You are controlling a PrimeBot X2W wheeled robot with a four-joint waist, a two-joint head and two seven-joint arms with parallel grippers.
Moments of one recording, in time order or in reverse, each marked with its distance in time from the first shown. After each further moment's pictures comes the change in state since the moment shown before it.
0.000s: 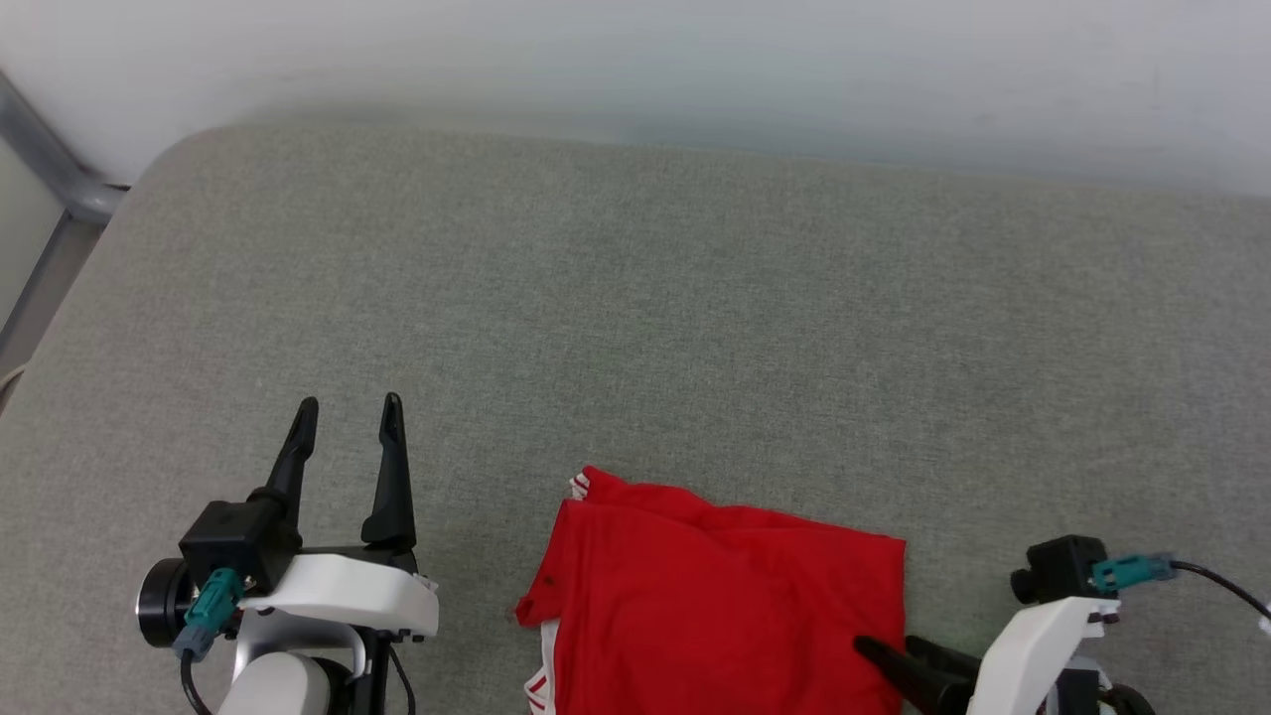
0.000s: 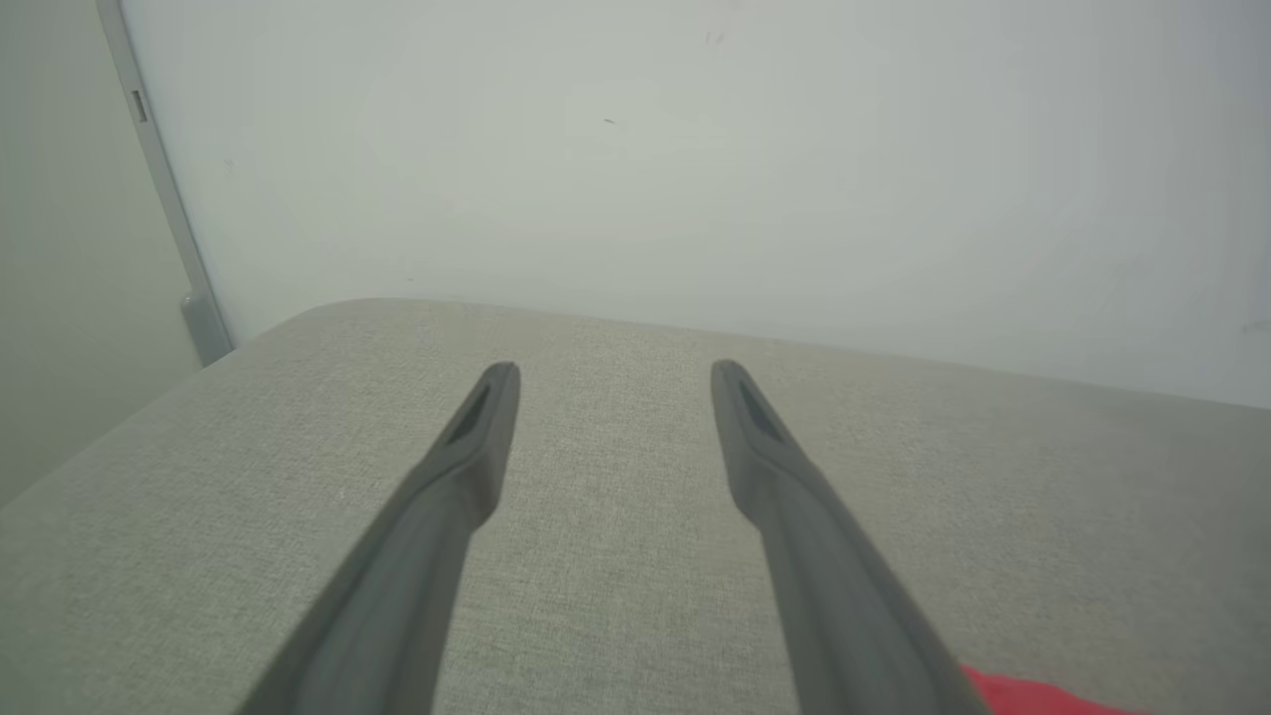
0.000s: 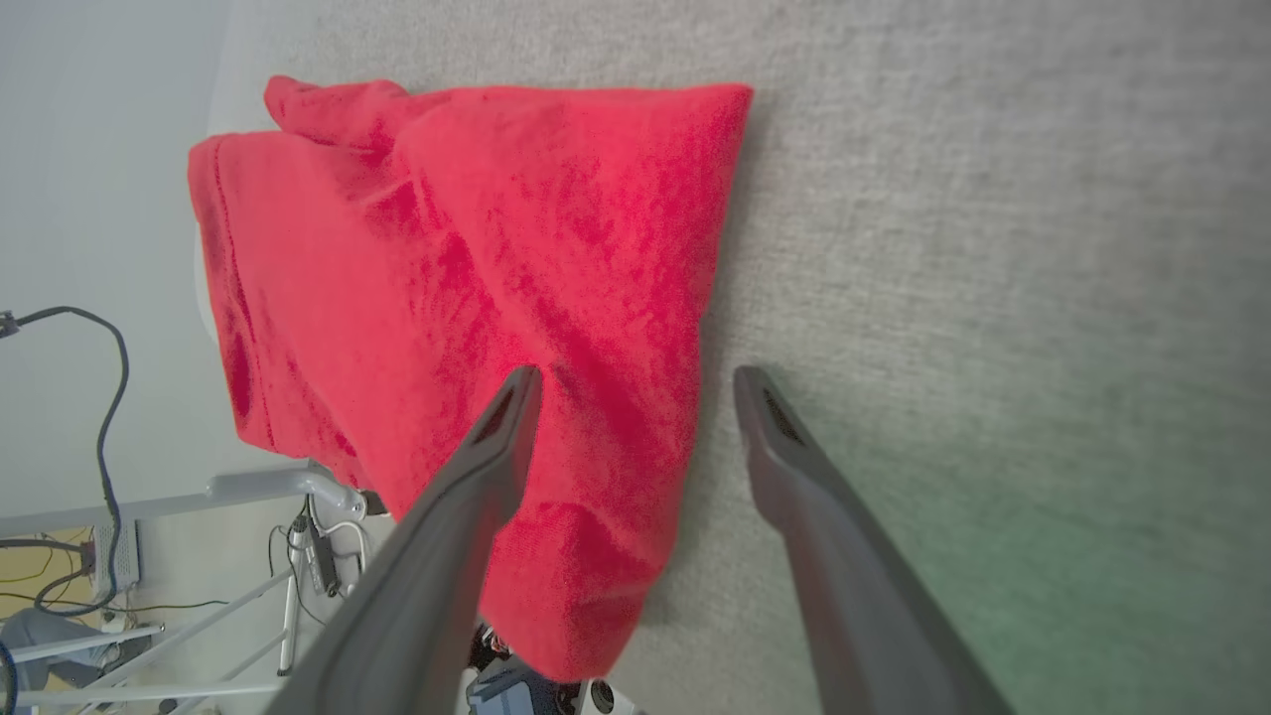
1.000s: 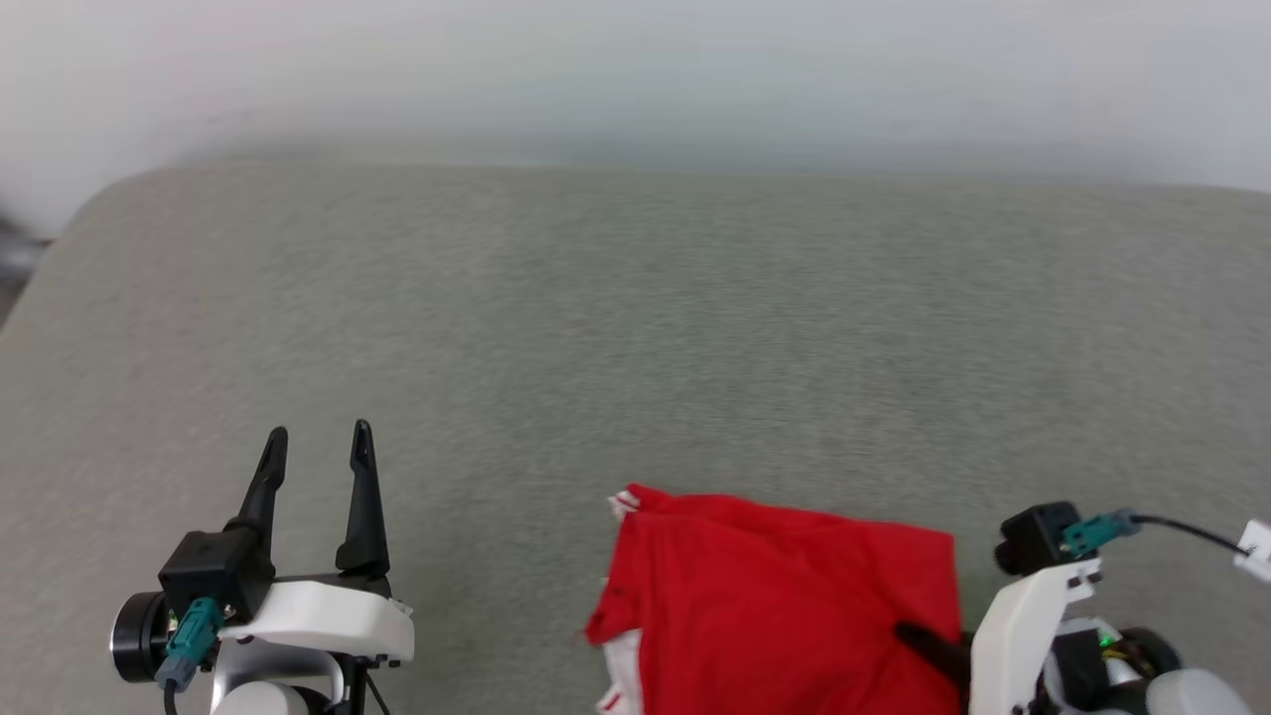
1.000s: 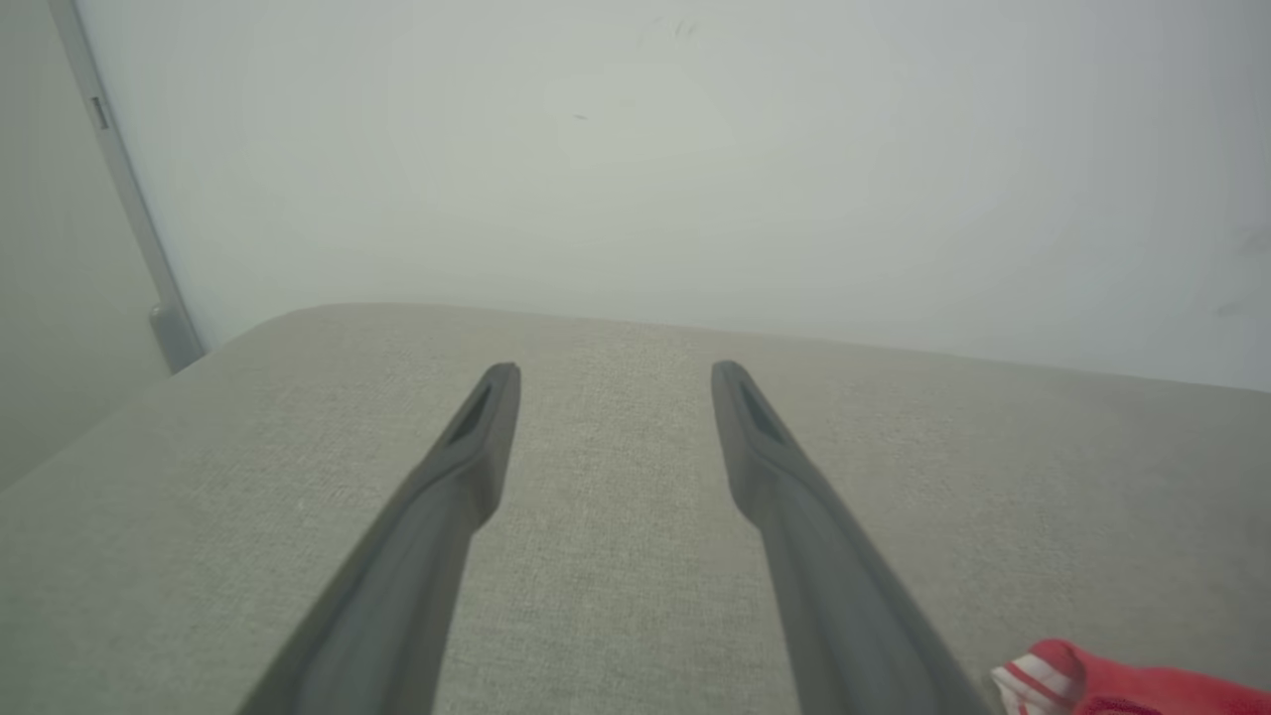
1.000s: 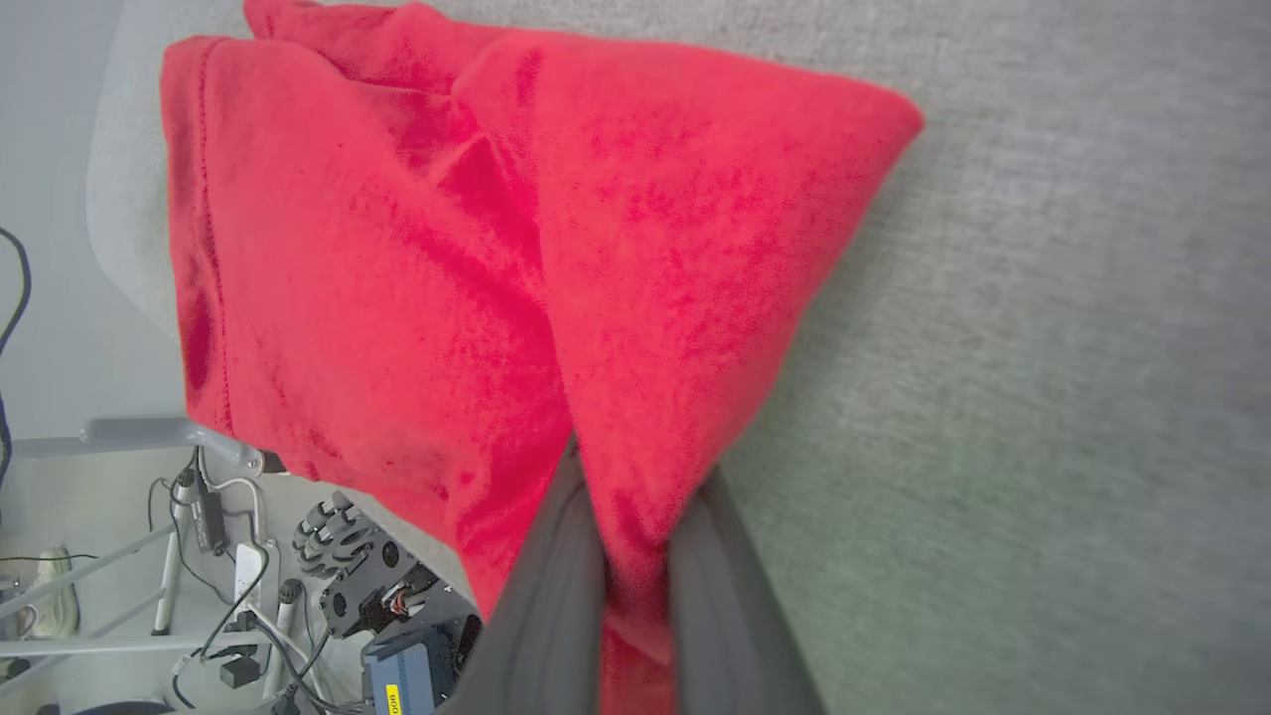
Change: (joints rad) left arm 0.033 -0.076 0.135 0.031 0.110 -0.086 -0.001; right arm -0.104 -0.111 0.147 0.084 -0.042 0.001 0.006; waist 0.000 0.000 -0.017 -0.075
